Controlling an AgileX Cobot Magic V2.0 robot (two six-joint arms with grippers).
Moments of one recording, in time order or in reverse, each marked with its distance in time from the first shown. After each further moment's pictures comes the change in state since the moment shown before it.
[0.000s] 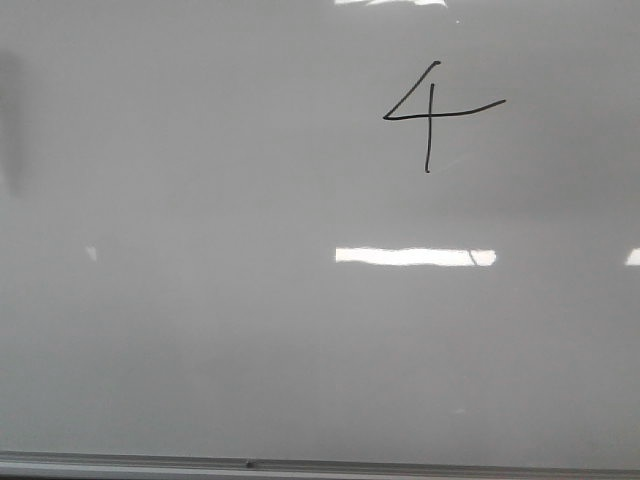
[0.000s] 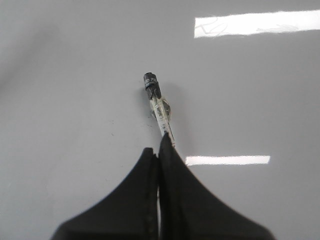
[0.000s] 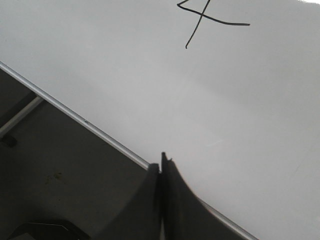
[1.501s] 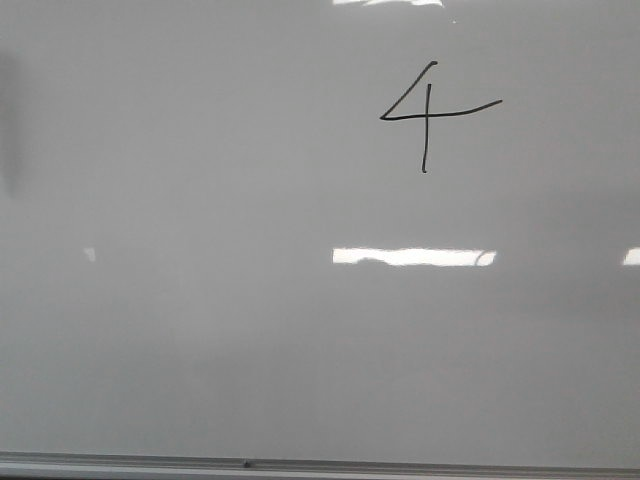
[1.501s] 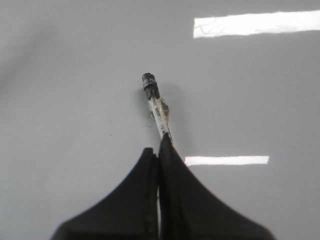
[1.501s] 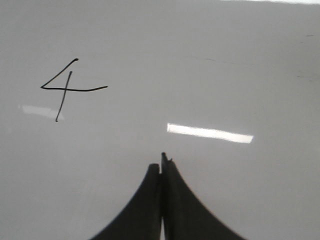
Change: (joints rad) left arm 0.000 0.000 0.000 0.000 0.000 0.000; right arm -0.363 -0.612 0.727 -0.002 -0.737 -0.004
